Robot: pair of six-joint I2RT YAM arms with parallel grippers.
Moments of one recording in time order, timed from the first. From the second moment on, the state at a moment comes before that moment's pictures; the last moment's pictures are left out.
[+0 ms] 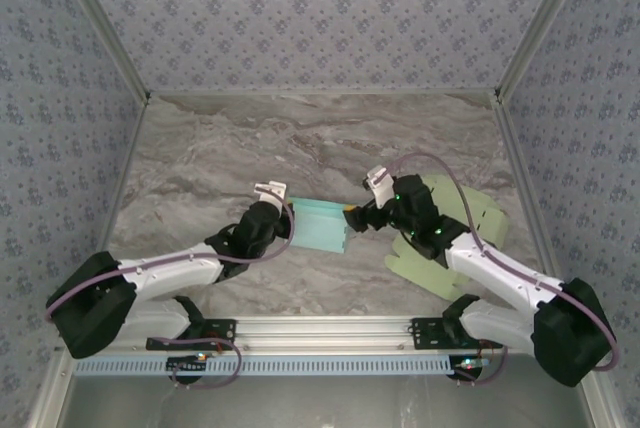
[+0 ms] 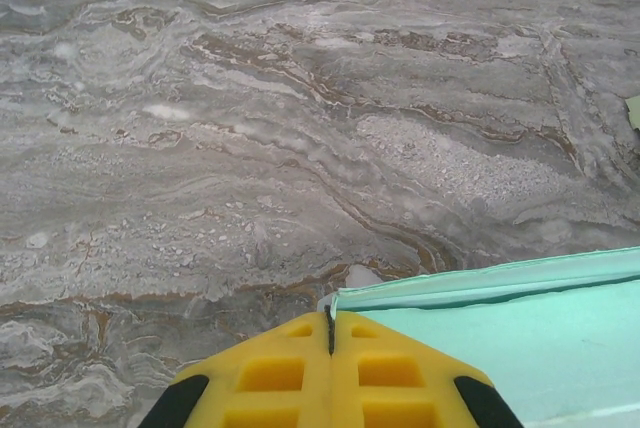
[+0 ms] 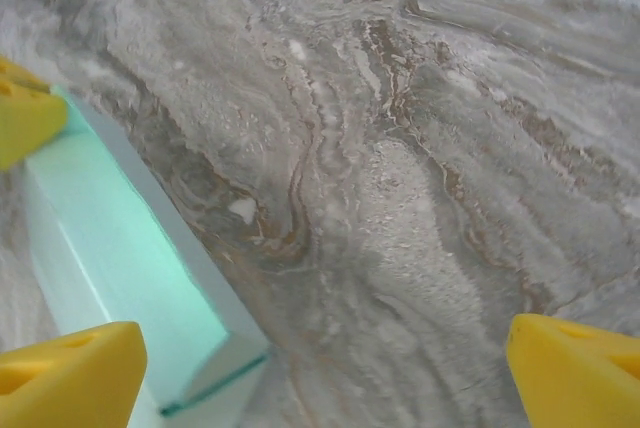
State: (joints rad) left arm -0.87 1.22 0.46 0.28 -0.41 -0.35; right arm 0.60 1.08 0.58 -0.01 -0.13 -0.12
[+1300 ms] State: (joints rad) left arm -0.72 0.94 0.33 0.44 -0.16 -0.39; right arm 0.75 1.33 0.57 0.18 -0.04 -0.96
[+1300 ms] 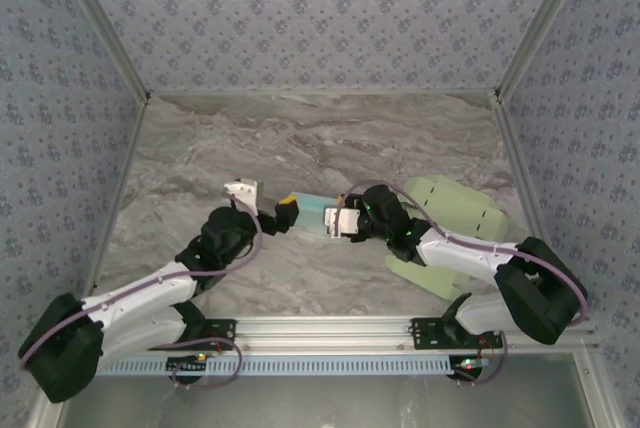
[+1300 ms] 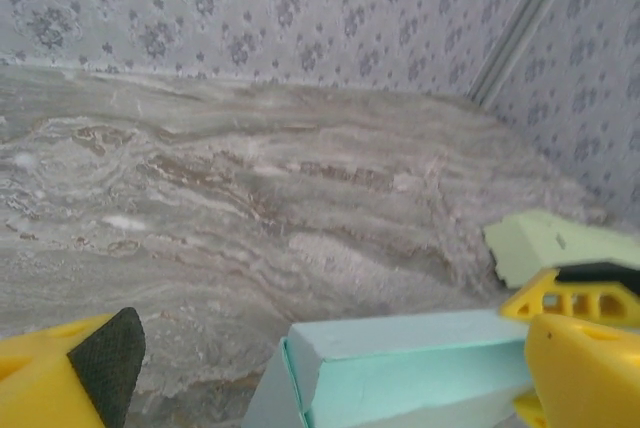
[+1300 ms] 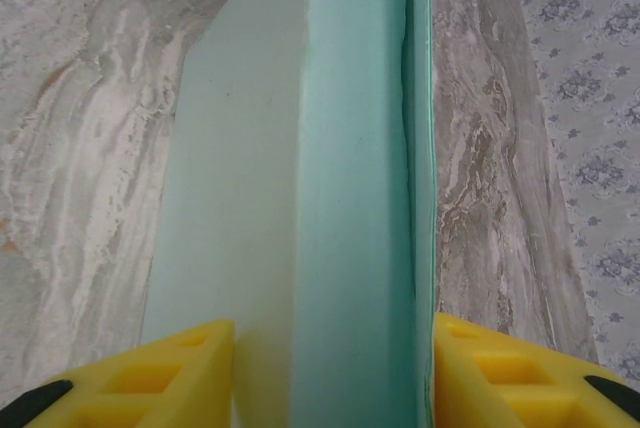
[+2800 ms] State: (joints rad) left arm -0.59 1.49 0.44 0.65 -0.01 -0.71; right arm 0.50 1.16 0.60 0.03 -0.61 -0.66
